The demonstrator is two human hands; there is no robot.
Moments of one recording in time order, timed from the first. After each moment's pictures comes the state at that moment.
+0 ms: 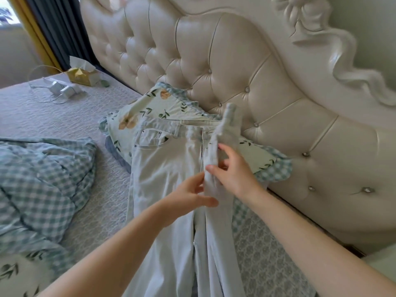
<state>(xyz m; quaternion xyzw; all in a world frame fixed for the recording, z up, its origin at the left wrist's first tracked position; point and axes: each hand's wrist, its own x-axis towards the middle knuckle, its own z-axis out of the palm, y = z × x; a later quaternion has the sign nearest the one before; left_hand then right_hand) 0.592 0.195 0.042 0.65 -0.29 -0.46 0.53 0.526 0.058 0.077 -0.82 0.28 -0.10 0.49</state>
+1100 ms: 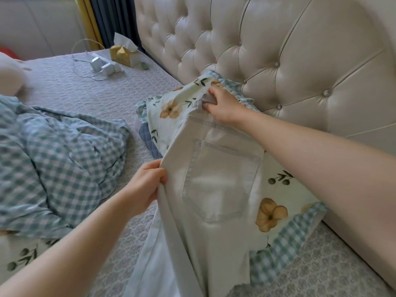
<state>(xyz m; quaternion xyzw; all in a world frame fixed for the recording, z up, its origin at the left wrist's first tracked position) 0.723 0.299 -0.019 0.68 0.04 -0.34 0.64 0.779 0.071 0.075 -0.95 0.09 -0.02 0.29</state>
